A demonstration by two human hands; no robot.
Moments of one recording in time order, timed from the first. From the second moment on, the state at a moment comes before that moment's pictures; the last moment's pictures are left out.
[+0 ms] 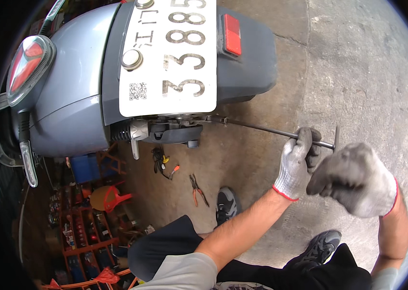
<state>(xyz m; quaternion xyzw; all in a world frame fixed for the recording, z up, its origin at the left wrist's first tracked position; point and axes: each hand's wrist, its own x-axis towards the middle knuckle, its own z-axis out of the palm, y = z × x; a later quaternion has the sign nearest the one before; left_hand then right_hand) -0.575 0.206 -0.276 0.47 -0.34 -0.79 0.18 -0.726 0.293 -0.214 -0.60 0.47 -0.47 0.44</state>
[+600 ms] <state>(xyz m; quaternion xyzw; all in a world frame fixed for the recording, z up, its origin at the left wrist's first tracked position) -0.583 0.199 -0.286 0.35 -0.23 -0.88 0.22 -0.690 0.311 -0.298 0.15 0.35 -0.60 0.70</state>
